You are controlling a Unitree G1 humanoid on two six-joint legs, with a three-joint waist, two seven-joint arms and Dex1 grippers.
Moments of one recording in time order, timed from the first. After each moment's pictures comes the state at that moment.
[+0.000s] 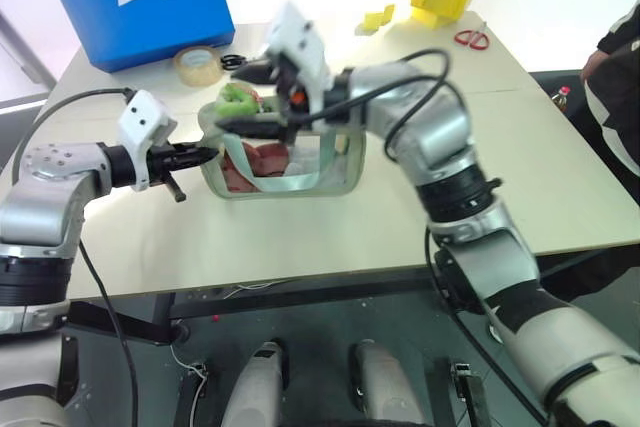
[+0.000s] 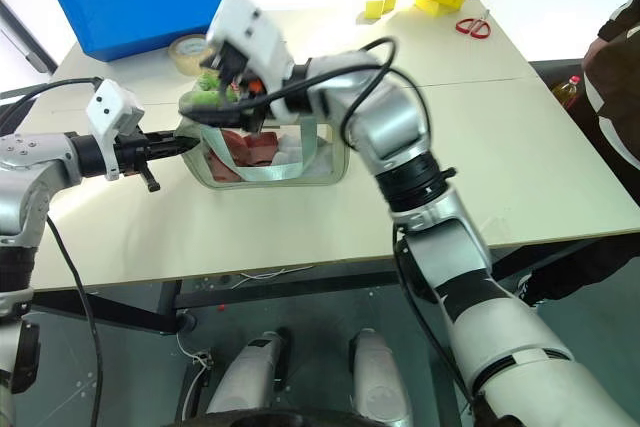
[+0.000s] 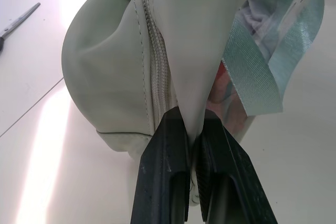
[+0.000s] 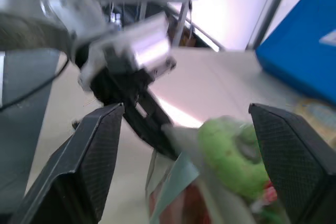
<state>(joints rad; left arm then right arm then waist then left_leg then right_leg) -0.56 0.85 0.09 0.05 -0.33 0.52 -1.00 -1.17 -0.15 0.31 0.29 0.21 0.55 0.86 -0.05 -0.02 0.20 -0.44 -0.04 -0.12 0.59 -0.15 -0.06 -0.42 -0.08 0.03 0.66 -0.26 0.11</state>
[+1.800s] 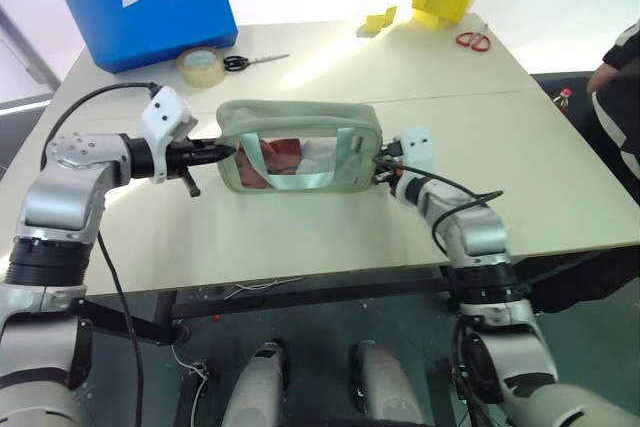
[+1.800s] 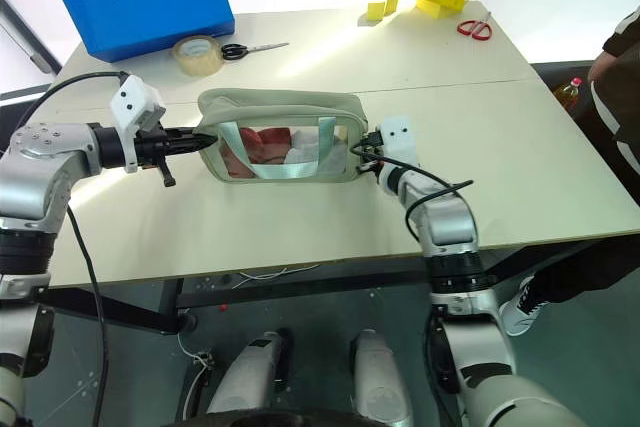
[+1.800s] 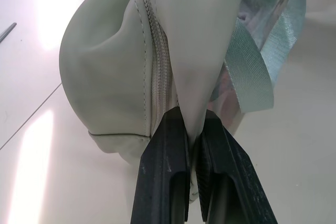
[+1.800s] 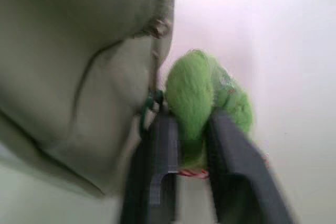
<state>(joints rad) -0.65 0.82 0.00 0.13 -0.30 0.45 -1.04 -0.61 -0.31 -0.04 0.14 0.15 0.69 0.37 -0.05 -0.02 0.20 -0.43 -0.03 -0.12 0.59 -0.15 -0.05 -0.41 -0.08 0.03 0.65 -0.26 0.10</state>
